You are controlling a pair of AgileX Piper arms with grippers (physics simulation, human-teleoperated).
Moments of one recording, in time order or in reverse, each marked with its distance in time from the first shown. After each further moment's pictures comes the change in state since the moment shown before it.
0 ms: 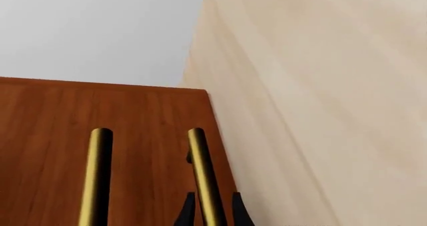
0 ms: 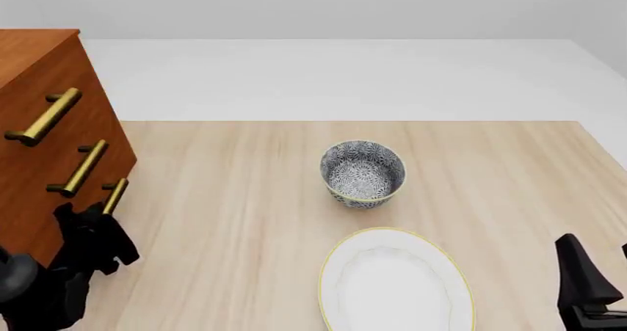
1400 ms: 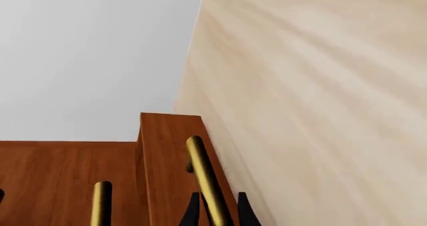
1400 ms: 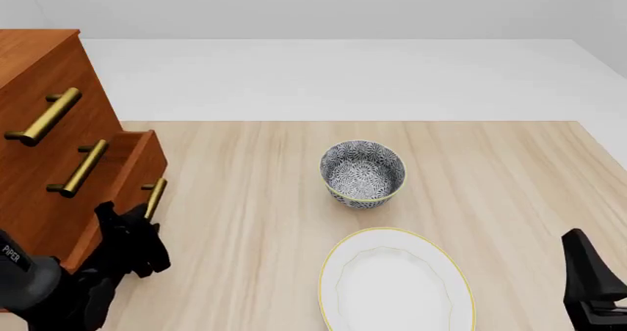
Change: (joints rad) left arm -0.221 -0.078 0.060 0.043 -0.069; right arm -0.006 0.009 -0.030 0.009 0.013
